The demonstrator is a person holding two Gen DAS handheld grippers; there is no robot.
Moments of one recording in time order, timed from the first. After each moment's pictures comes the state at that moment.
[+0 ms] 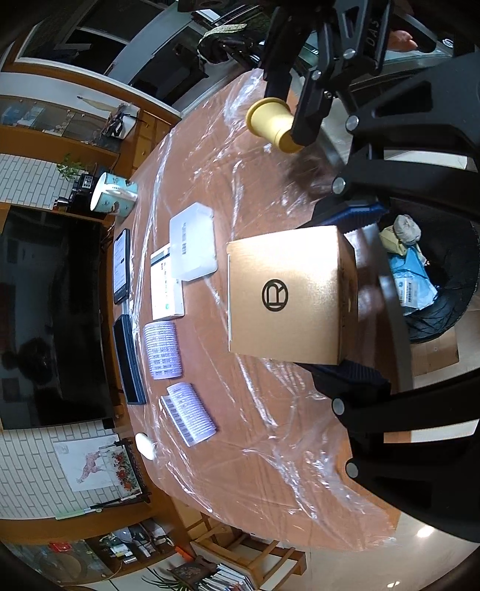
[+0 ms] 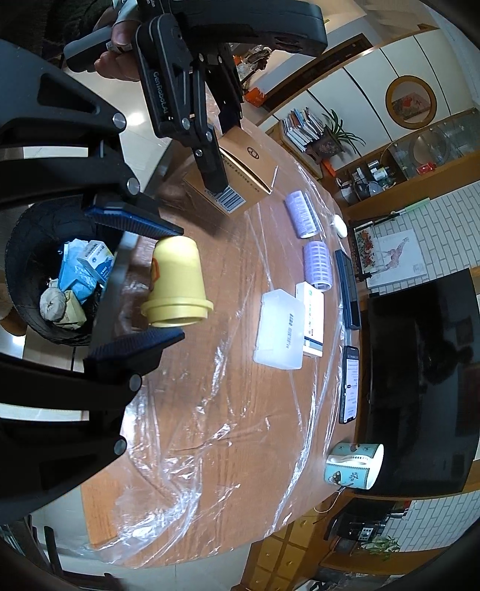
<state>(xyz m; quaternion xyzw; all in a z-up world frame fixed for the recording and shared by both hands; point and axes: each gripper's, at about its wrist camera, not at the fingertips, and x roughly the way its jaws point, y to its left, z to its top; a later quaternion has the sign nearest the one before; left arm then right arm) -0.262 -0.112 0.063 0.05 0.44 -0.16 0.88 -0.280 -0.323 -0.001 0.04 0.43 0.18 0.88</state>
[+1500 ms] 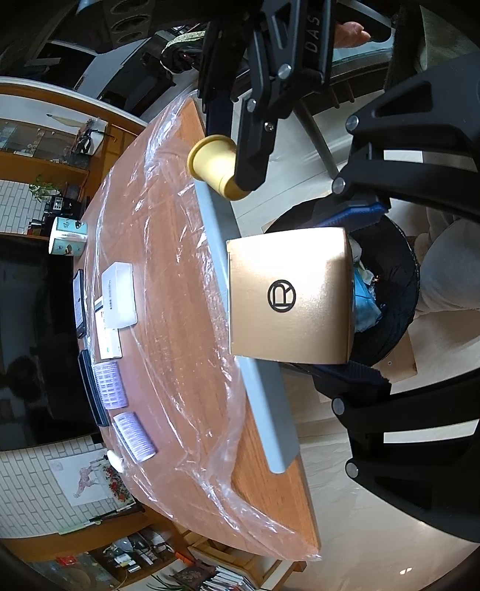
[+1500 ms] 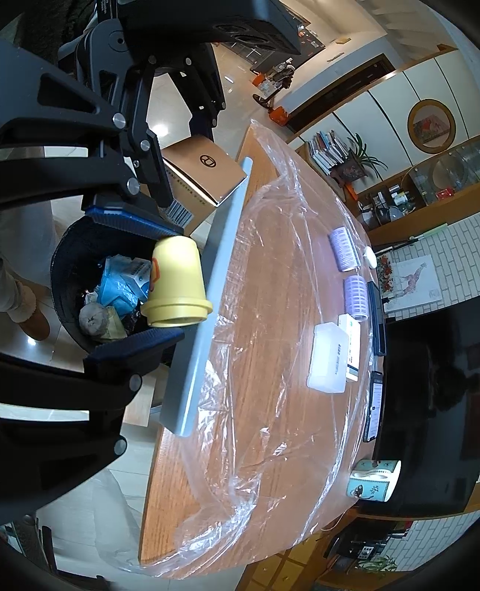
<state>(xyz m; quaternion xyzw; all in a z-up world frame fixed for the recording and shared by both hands) -0.354 -0.134 0.034 0.08 0.47 -0.18 0.86 -0.335 -0.320 -0.019 0.03 0.45 0.23 0.86</state>
